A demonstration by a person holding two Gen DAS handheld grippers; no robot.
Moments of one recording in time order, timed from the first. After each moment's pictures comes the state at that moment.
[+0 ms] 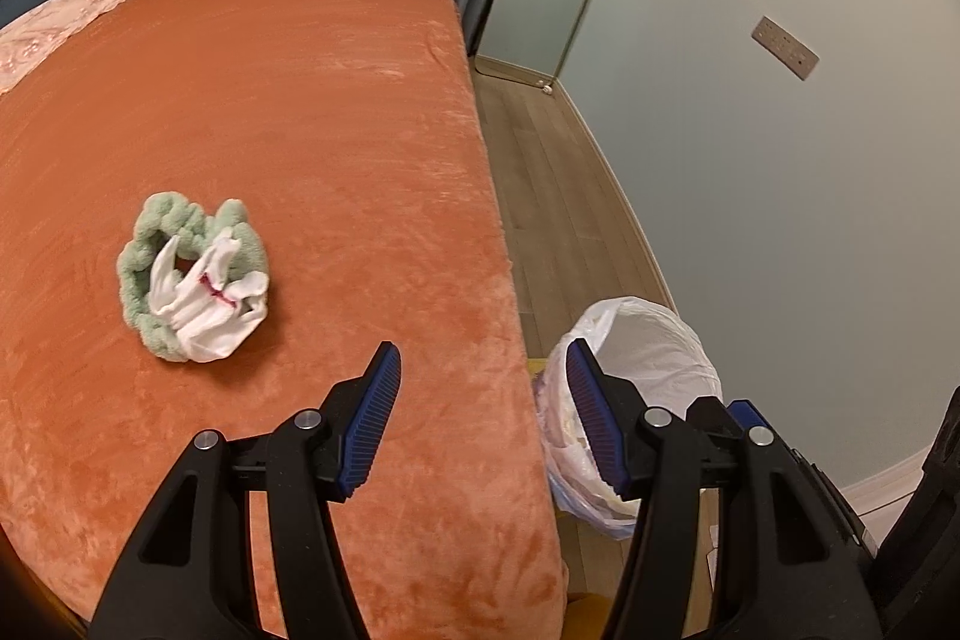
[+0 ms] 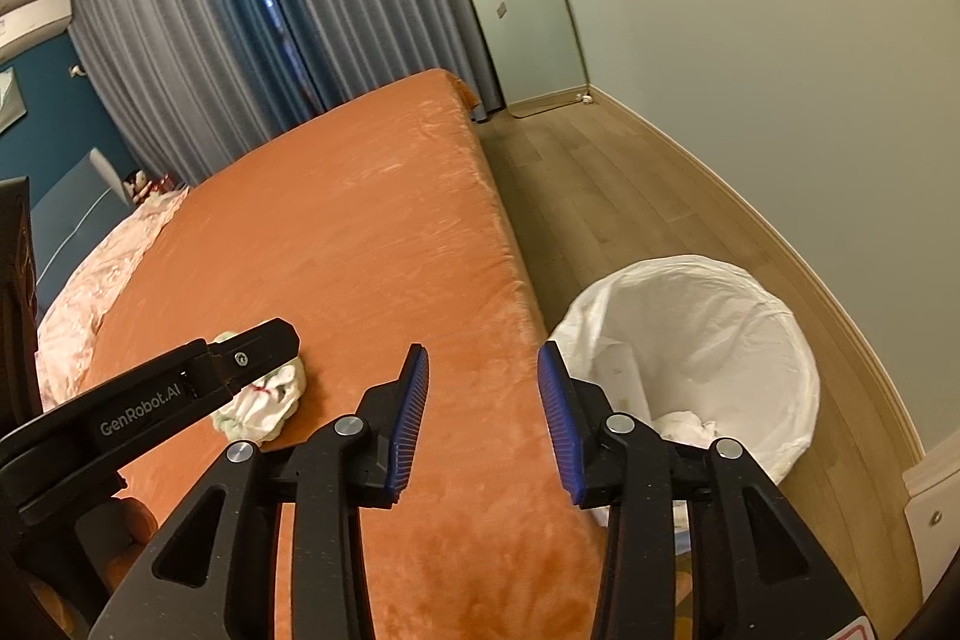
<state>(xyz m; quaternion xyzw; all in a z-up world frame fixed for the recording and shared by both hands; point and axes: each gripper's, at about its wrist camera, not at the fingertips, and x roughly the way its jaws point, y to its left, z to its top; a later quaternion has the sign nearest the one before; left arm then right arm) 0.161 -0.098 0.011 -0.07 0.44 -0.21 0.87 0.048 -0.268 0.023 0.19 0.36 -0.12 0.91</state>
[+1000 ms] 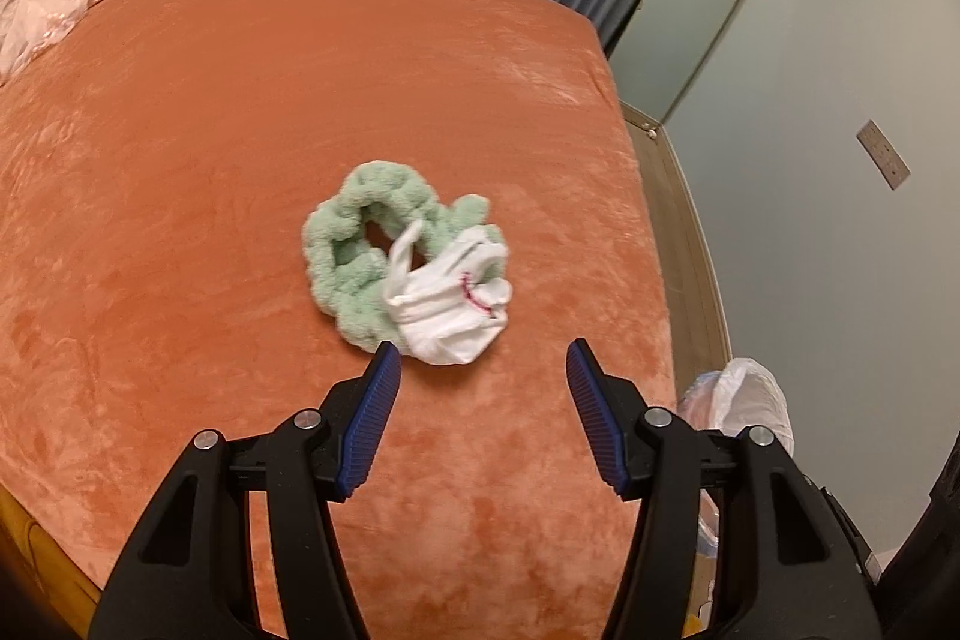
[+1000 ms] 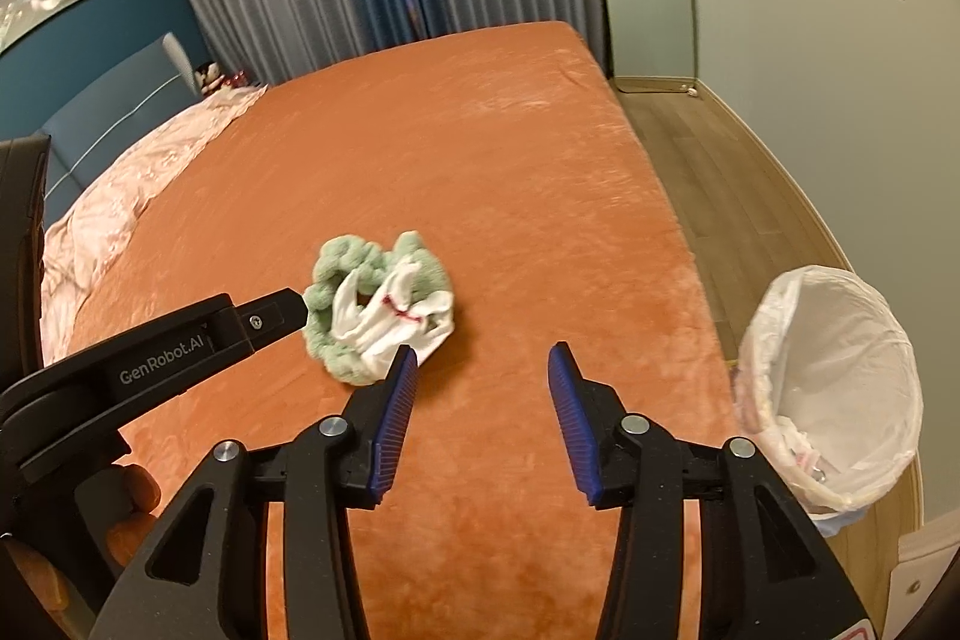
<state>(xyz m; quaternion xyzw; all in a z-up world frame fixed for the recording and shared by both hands) 0.190 0.074 -0.020 -0.15 0.46 -0.09 0.87 0.112 -0.114 0.003 0.11 0.41 -0.02 0.91</state>
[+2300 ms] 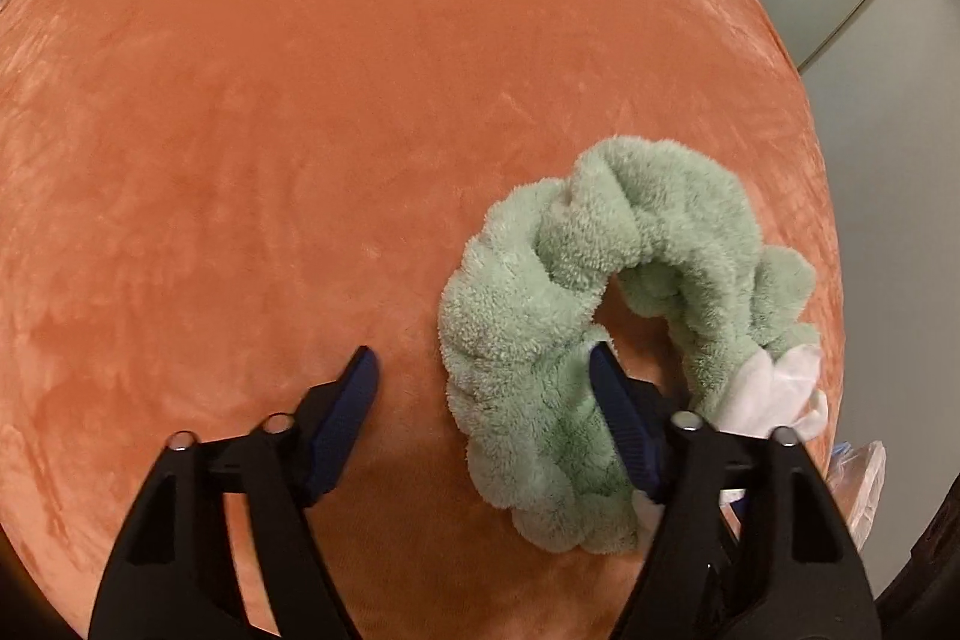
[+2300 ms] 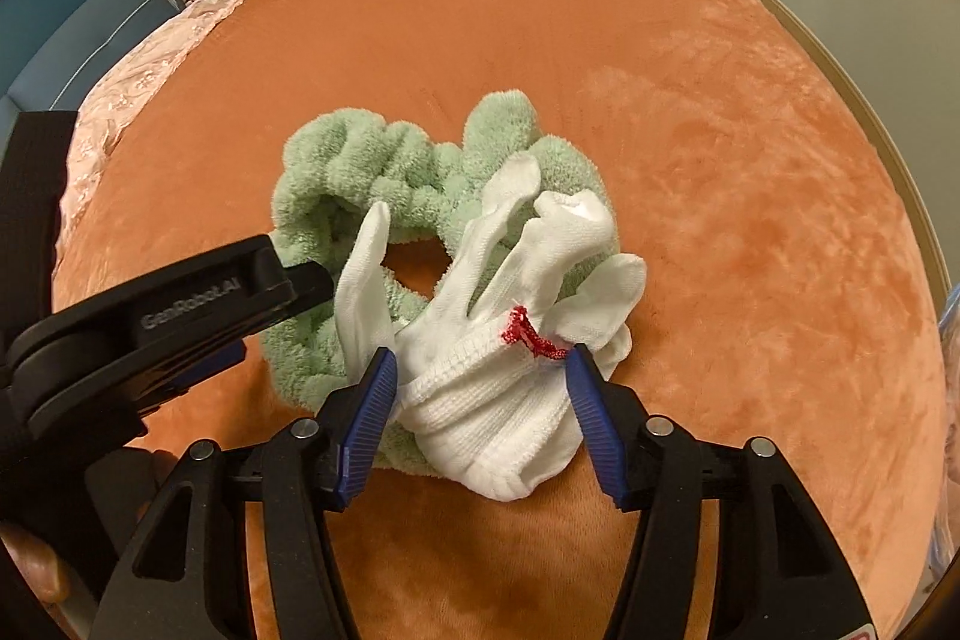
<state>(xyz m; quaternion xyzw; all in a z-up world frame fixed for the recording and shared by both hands) 0.354 0.137 -0.180 -0.17 0.58 -0.02 0.80 0.272 -0.042 -0.149 0.14 0.52 0.01 0.84</state>
